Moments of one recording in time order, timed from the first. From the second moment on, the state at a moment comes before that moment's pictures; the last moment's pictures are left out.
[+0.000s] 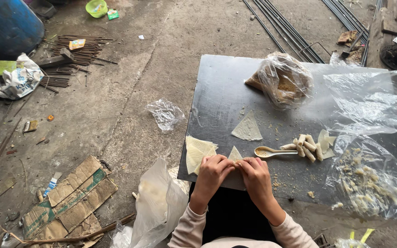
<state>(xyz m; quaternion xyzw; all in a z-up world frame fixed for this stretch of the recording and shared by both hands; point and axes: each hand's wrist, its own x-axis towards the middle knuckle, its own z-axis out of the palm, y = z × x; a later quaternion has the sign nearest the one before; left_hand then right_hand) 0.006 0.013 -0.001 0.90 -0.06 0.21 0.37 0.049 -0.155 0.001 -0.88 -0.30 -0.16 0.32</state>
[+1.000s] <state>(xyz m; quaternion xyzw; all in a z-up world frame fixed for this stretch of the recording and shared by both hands) 0.010 0.006 -0.004 0.91 -0.03 0.24 0.34 0.044 -0.156 0.003 -0.89 -0.31 -0.21 0.28</state>
